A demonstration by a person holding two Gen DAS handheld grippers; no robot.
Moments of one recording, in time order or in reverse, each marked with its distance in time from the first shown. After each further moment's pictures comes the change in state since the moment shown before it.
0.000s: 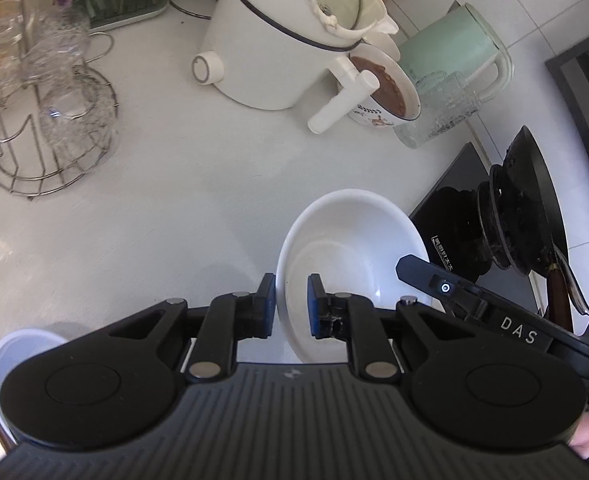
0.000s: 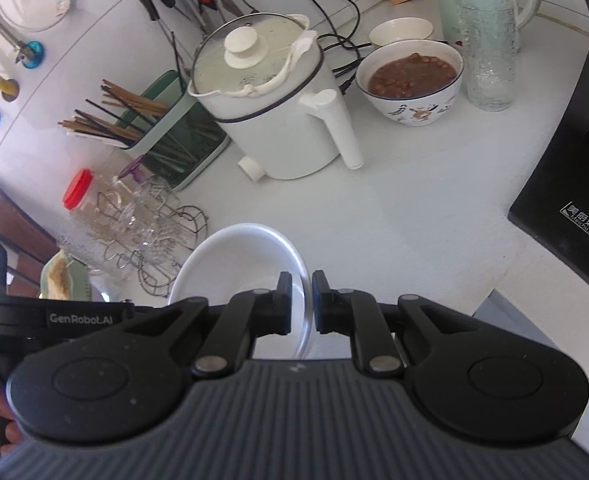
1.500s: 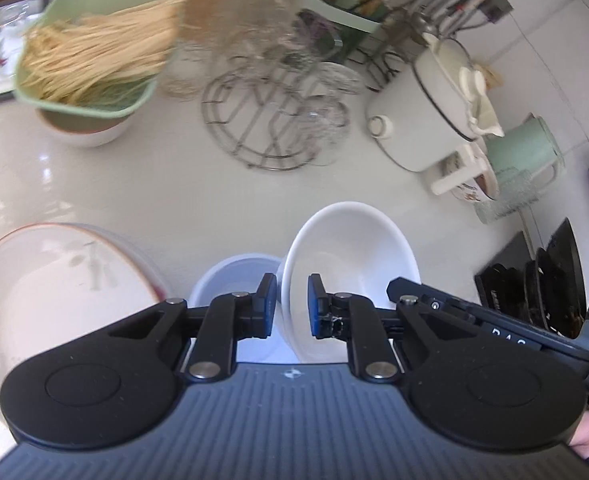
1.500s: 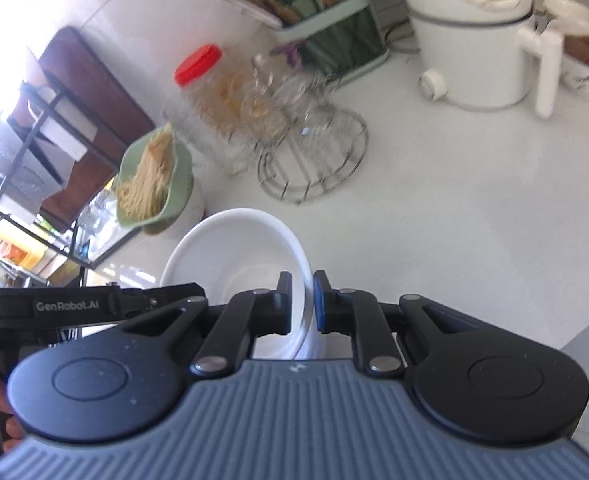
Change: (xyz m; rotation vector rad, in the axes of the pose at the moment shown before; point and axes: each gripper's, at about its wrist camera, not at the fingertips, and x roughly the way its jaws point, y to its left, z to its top) left arm -0.125 0.147 -0.097 -0.244 -0.224 0.127; right arm 0.048 0.138 -0.072 -0.237 0.184 0.185
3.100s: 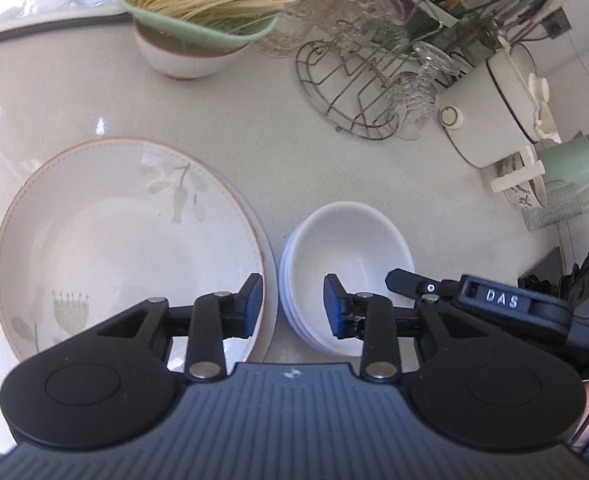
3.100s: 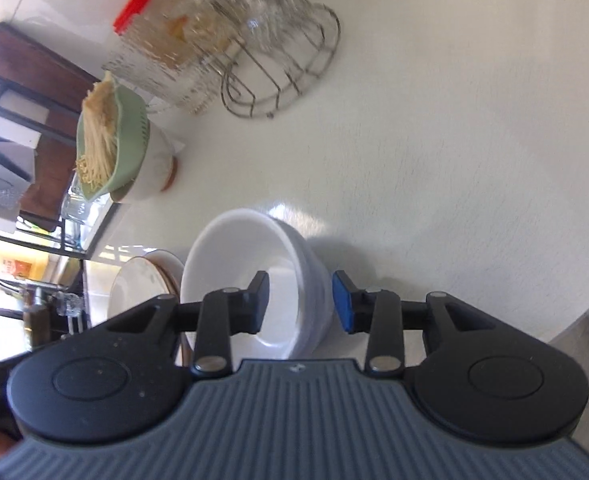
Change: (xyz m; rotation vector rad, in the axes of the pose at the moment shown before) left arm 0.010 0.058 -0.039 -0.137 0.032 0.085; right arm 0.069 -0.033 -0.030 0.254 0.189 0.046
